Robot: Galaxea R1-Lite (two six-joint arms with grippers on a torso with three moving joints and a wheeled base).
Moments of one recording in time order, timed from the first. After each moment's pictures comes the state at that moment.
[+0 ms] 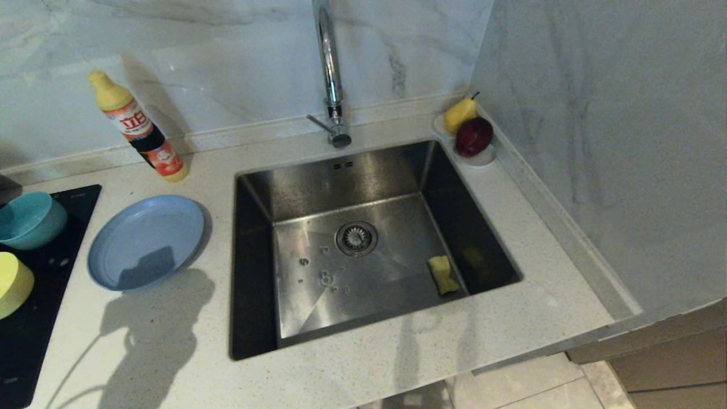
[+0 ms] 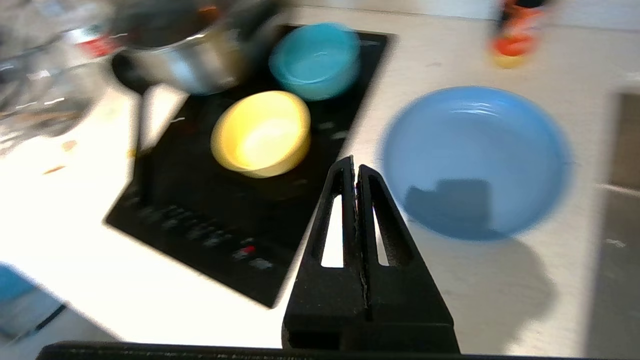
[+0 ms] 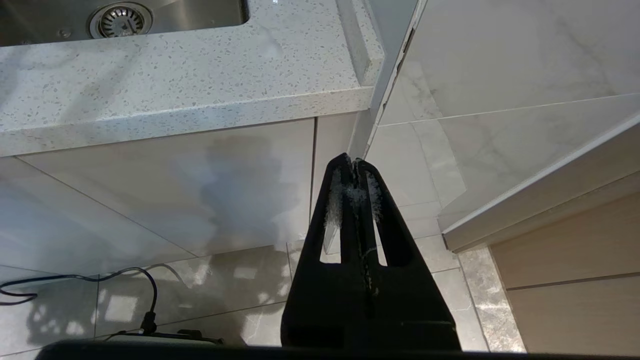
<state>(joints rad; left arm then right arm) -0.14 0.85 -0.60 -0.18 0.82 -0.08 0.01 0.00 -0.01 0.02 0.00 -0.03</state>
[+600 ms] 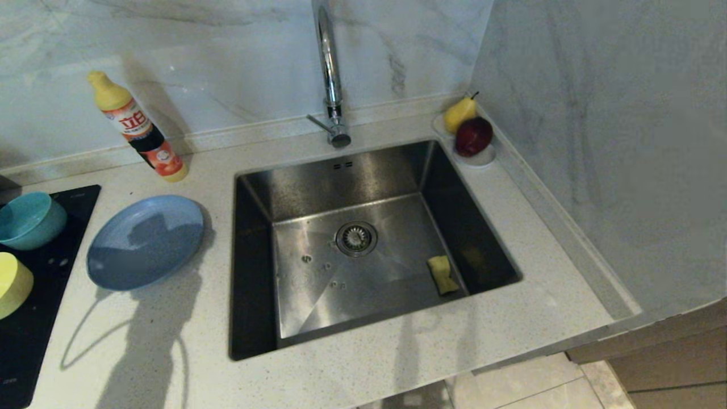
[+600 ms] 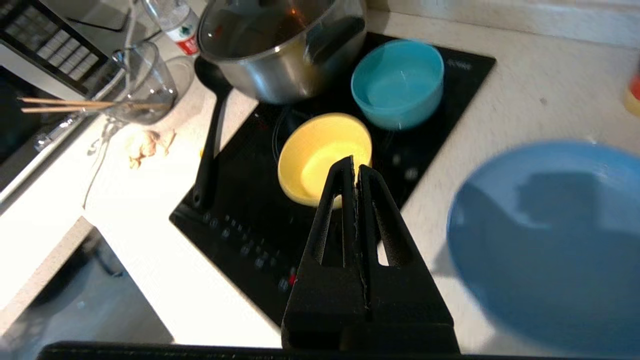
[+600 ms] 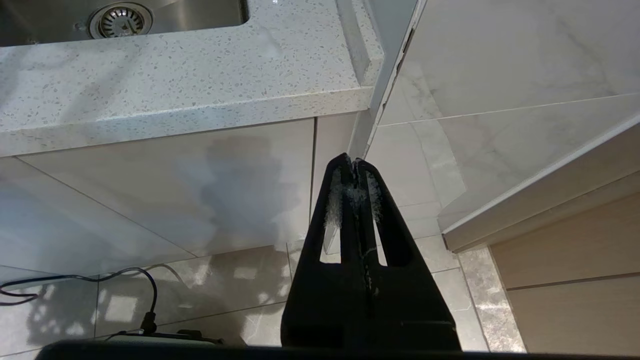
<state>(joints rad) 0.10 1.15 -0.83 -0.18 0.85 -0.09 0.01 0.00 -0.01 0.02 0.00 -0.03</state>
